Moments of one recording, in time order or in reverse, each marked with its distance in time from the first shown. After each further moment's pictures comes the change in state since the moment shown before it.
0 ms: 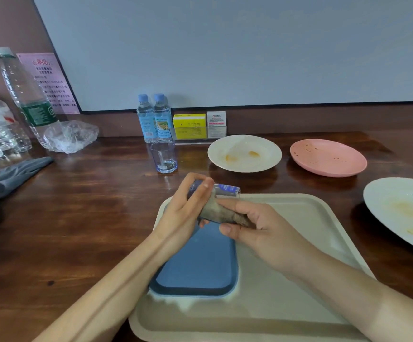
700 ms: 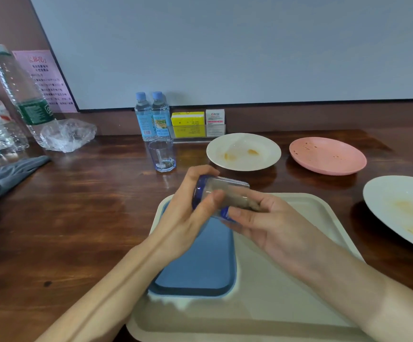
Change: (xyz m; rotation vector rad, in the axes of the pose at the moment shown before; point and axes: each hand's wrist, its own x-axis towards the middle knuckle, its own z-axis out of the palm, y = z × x) left_hand -0.010 0.005 -0.002 0.244 -0.096 0.240; right_hand -0.002 -0.006 -0.007 0.537 -0.007 0.058
